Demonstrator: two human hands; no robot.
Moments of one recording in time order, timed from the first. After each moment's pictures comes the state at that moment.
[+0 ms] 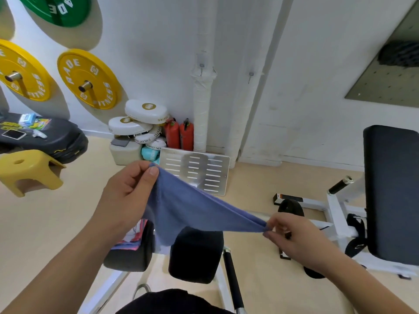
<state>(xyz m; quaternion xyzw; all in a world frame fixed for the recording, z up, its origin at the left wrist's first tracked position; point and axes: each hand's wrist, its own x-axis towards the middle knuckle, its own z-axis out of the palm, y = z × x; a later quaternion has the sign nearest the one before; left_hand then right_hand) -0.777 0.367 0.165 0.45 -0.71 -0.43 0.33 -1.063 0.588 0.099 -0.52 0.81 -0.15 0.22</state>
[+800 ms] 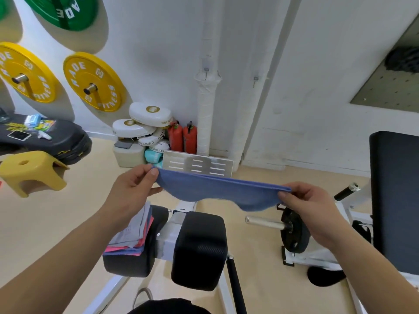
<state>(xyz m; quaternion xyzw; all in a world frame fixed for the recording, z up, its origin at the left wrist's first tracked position) -0.781 0.306 0.114 0.46 -0.63 -0.54 0.32 -1.089 0.534 0.128 -0.30 0.74 -0.51 0.32</state>
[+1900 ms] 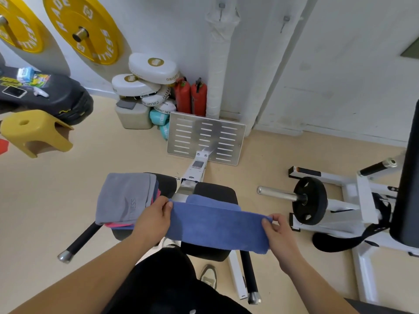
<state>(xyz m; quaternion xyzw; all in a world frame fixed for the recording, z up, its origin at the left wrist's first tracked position) -0.764 0.317 -0.070 0.57 -0.75 -0.34 -0.01 -1.027 0.528 -0.075 -0.11 0.81 -0.40 0.41</state>
